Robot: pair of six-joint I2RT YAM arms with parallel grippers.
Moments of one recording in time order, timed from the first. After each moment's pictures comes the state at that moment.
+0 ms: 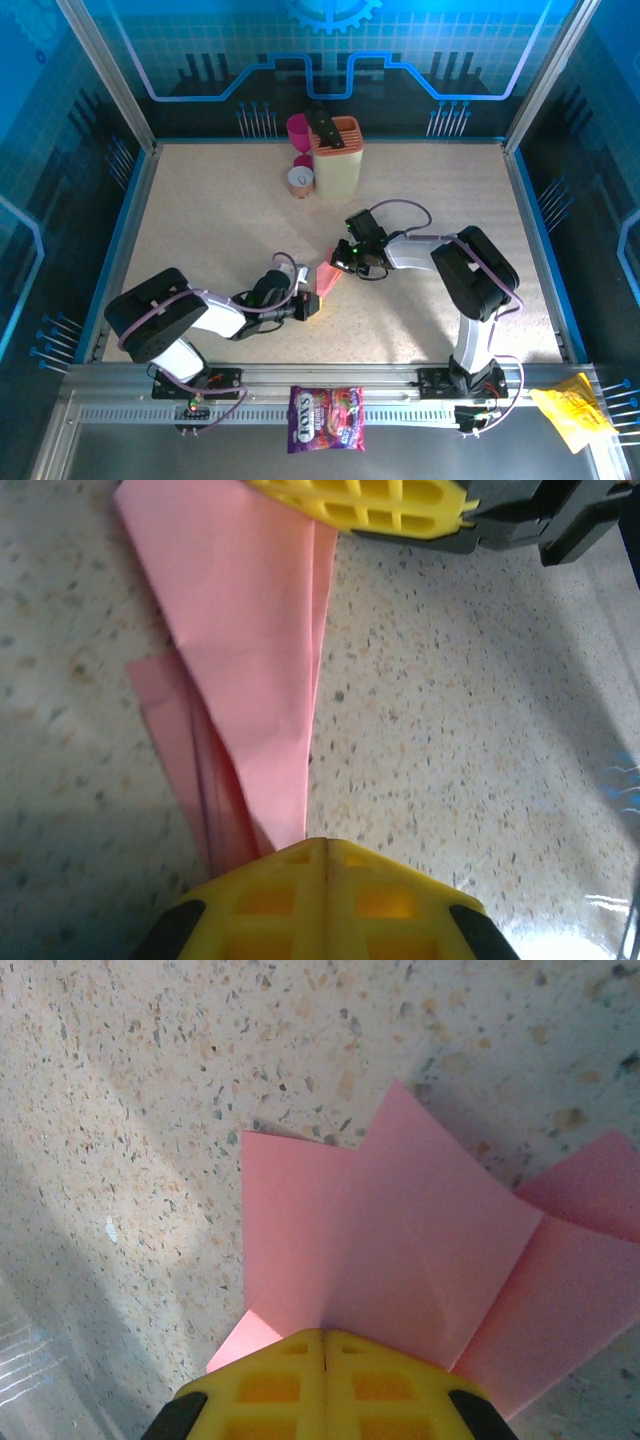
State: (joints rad) left arm -0.76 1.57 0.27 0.65 0.23 -0.75; right arm 0.60 1.86 0.97 -0.11 -0.29 0.91
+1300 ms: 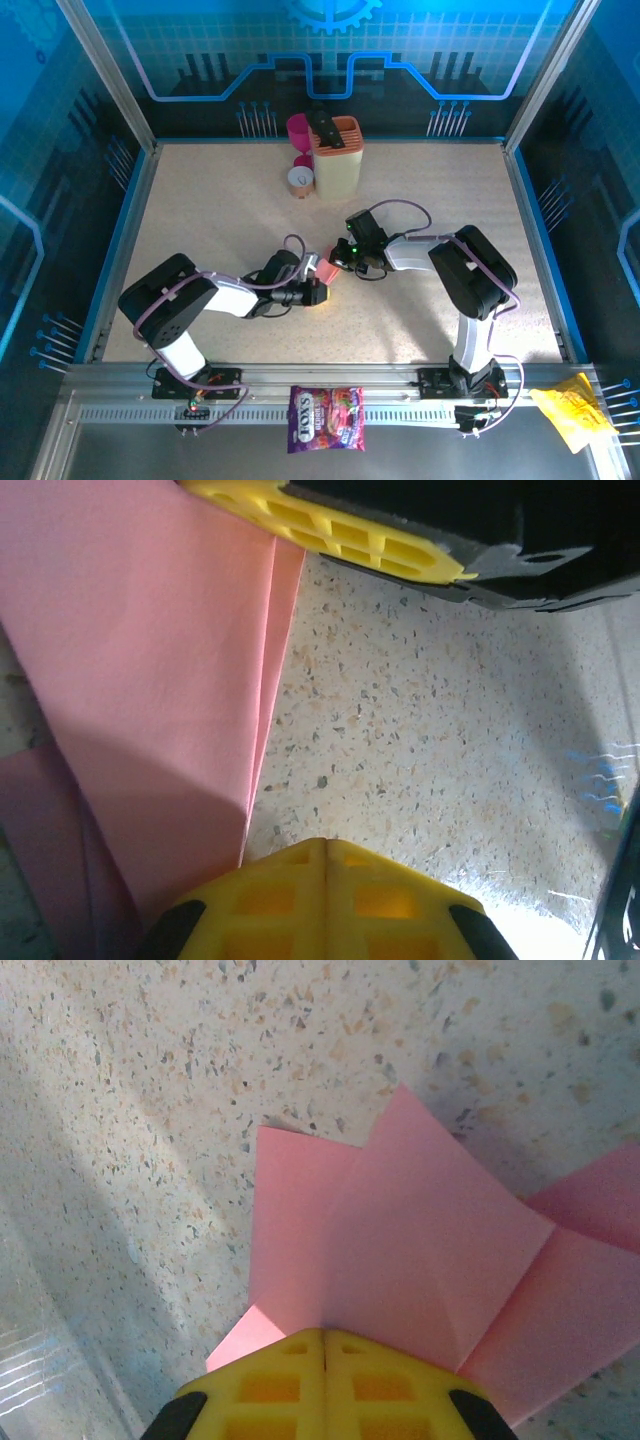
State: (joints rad) left arm -0.68 1.67 0.48 0.48 0.39 -0.72; right arm 0.60 1.88 0.95 -0.02 -0.29 0.91
